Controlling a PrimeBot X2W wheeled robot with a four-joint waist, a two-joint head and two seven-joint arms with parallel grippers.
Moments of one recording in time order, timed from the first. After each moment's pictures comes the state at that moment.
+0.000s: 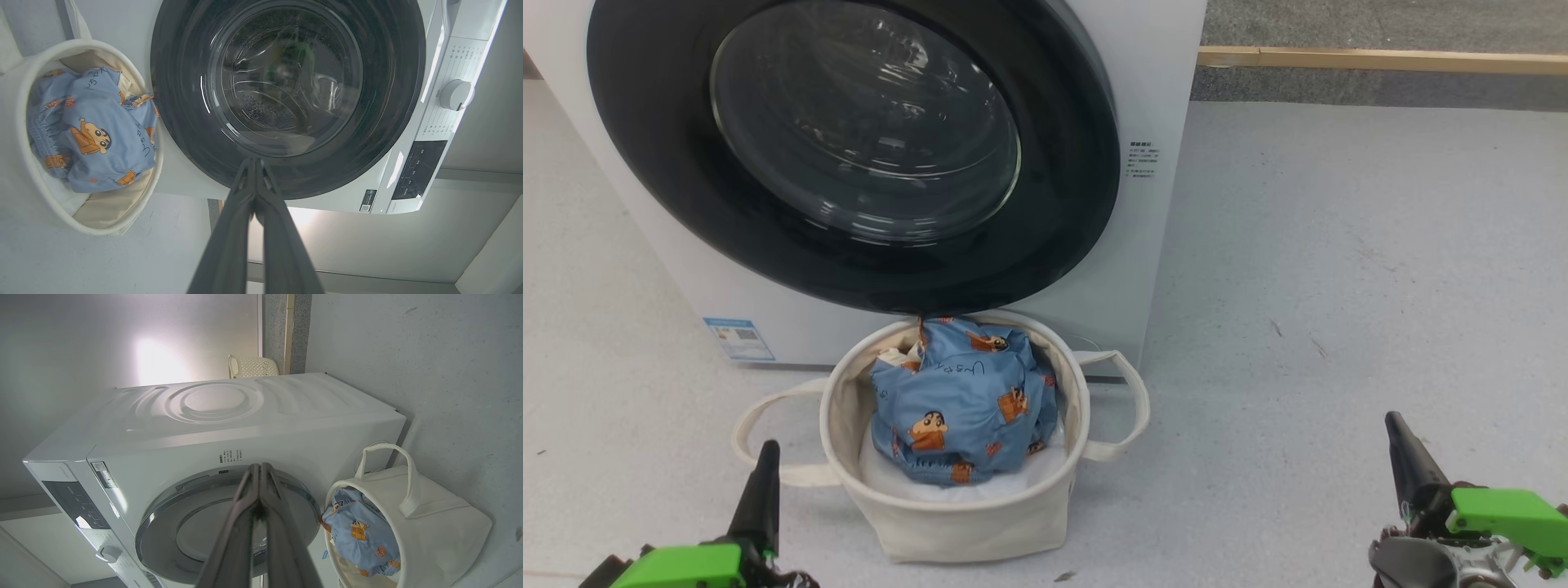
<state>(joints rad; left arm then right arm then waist) -0.08 0.05 0.08 0.28 -1.60 -0.12 0.11 -0.09 -0.05 -0.13 0.28 1.60 0.13 0.11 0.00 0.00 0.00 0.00</state>
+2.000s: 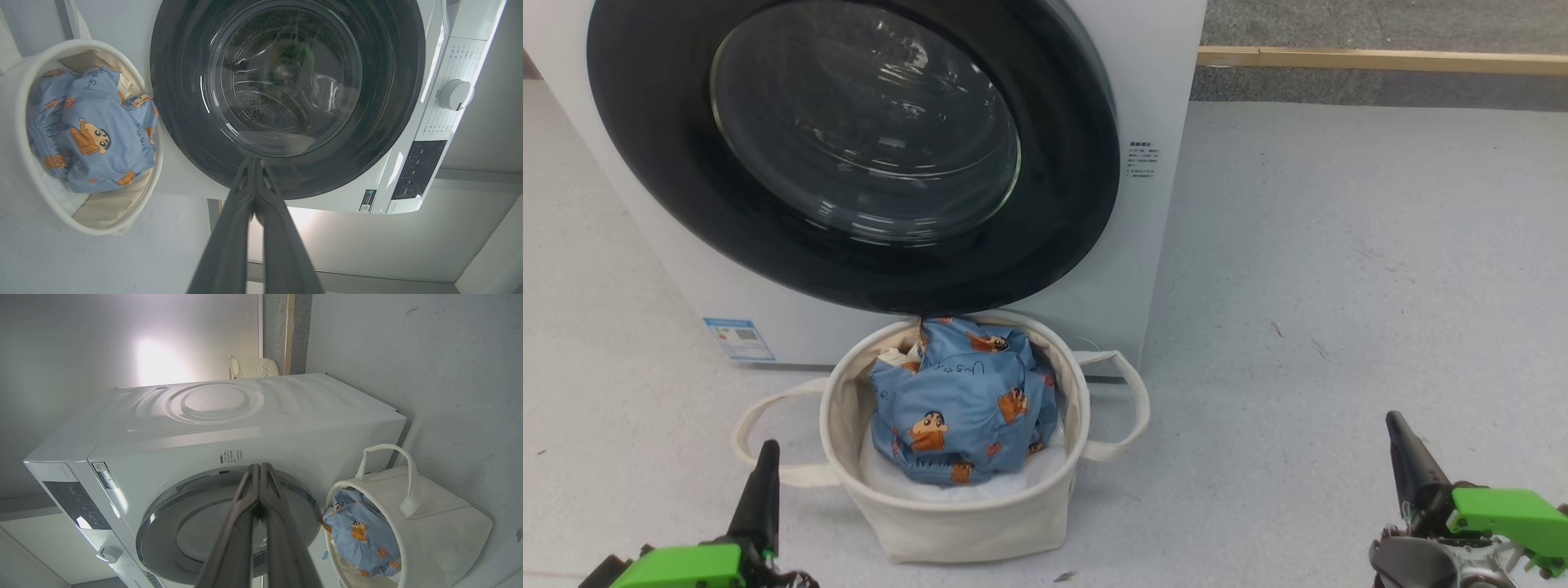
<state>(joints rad) -0.08 0.04 0.08 0.28 -1.60 -0.12 0.11 -0.09 -0.05 -0.13 0.28 1.60 0.13 0.11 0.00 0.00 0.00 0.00</state>
